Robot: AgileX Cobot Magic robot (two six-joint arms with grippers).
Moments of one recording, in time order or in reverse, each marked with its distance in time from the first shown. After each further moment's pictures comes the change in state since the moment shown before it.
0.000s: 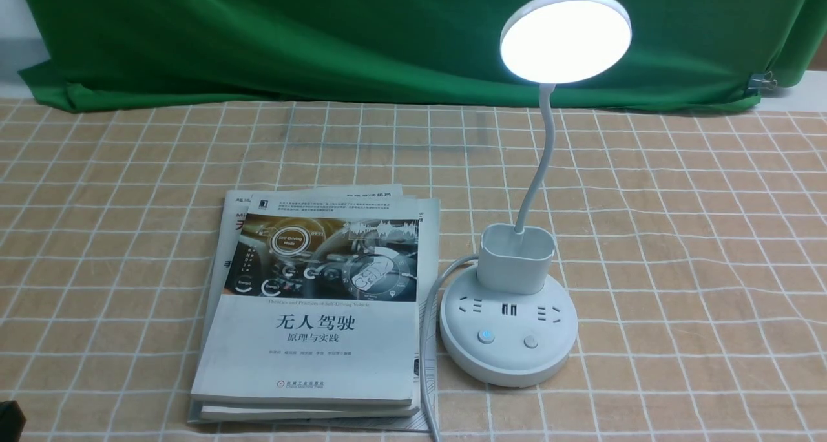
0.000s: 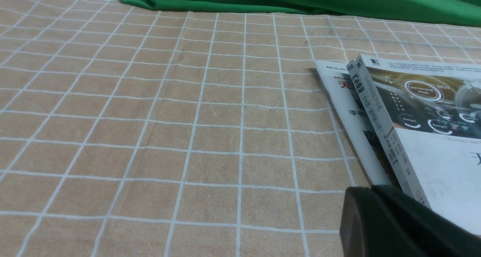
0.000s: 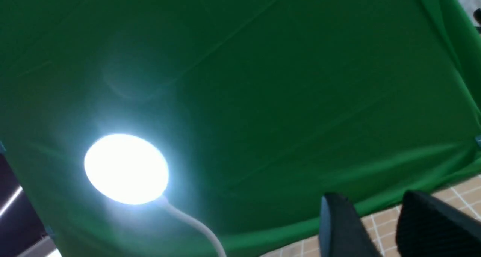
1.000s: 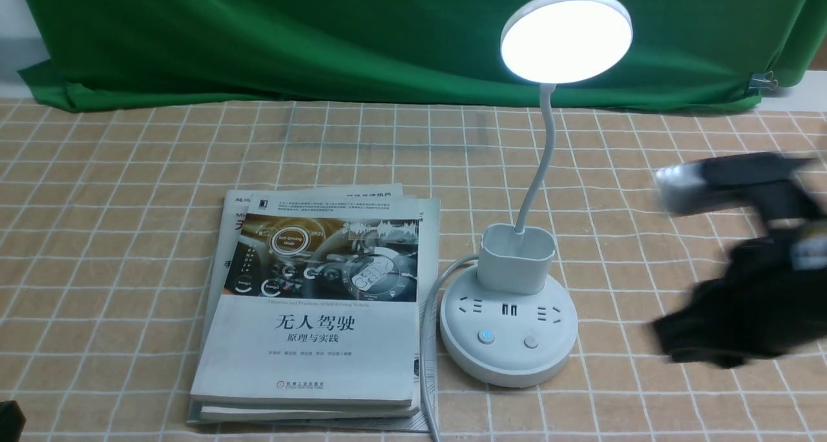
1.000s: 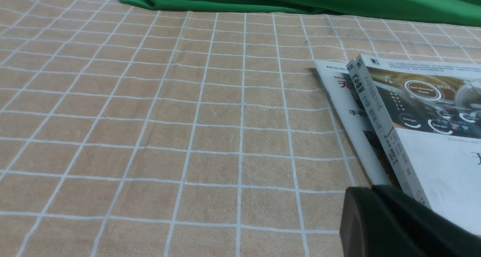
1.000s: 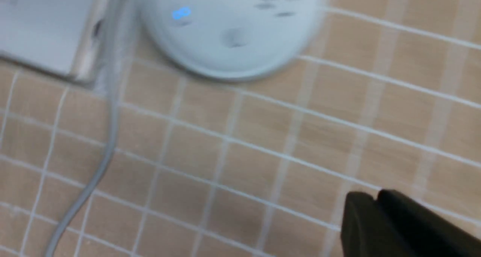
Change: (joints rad) right arm 0.349 1.316 -0.961 -0.082 1.152 -0.255; left arm 0.000 0.000 0.000 0.000 0.000 0.000
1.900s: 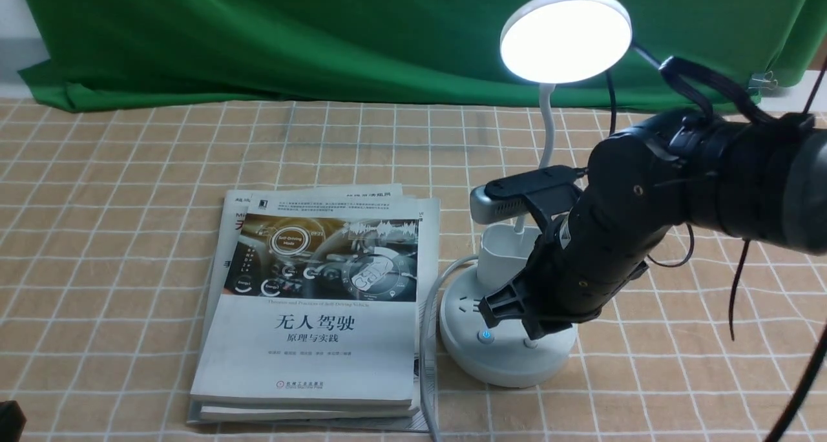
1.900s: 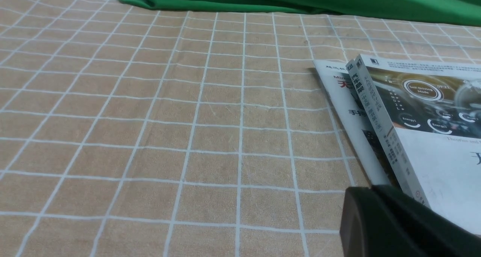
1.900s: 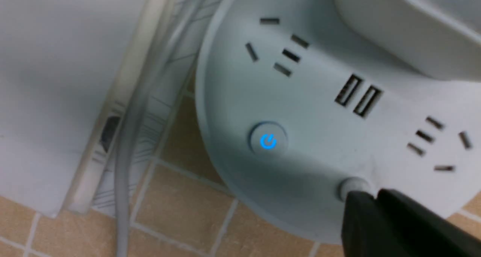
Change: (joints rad) right arm 0.109 0.484 -0.266 -0.043 -0.095 0.064; left arm 0.000 0.000 0.000 0.000 0.000 0.000
